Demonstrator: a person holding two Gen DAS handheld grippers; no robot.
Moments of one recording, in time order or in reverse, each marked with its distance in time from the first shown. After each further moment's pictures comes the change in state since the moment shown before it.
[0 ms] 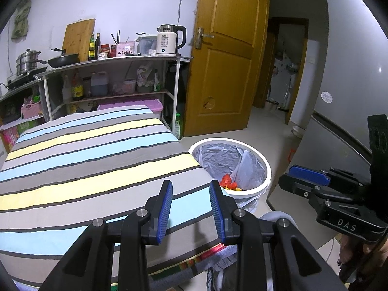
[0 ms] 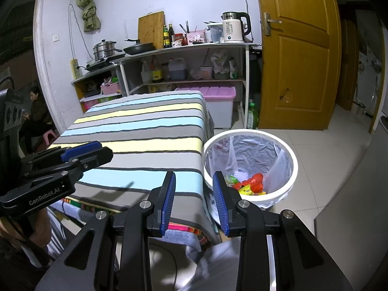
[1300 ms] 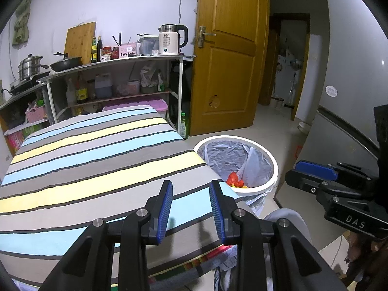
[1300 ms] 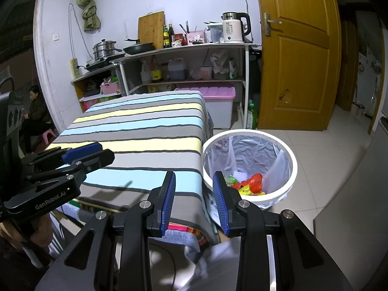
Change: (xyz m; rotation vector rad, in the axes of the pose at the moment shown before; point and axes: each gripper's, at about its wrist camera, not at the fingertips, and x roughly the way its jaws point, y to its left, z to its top) left arm 0.006 0.001 -0.002 0.025 0.002 0.046; right arm 0.002 -0.002 -0.001 -0.002 -0.002 -0.005
